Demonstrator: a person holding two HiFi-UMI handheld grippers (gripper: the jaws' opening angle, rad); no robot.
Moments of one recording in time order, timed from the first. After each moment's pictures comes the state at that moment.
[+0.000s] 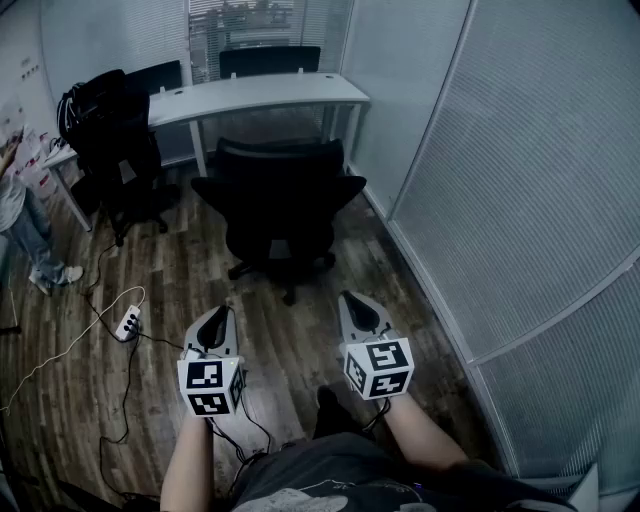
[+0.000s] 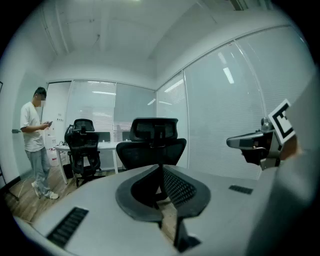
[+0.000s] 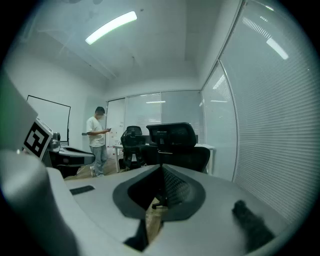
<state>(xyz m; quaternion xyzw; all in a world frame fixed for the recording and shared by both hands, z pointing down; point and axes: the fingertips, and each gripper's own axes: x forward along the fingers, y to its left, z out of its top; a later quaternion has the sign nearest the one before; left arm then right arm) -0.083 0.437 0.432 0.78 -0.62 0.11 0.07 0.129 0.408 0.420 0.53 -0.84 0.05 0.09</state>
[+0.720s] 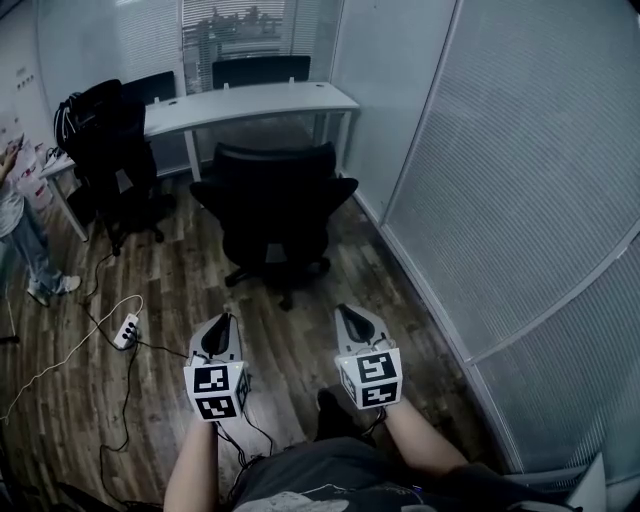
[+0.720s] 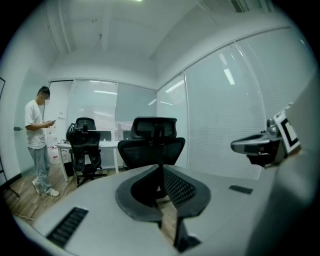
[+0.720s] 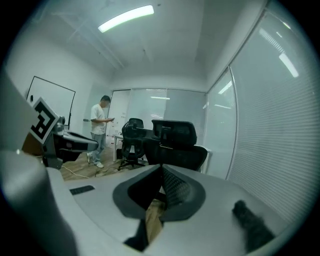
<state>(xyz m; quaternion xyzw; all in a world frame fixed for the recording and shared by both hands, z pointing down) -0.082 0.461 0.443 0.77 -0.62 0.11 0.08 0.126 0.445 0.434 0.54 -0.83 0.00 0.14</state>
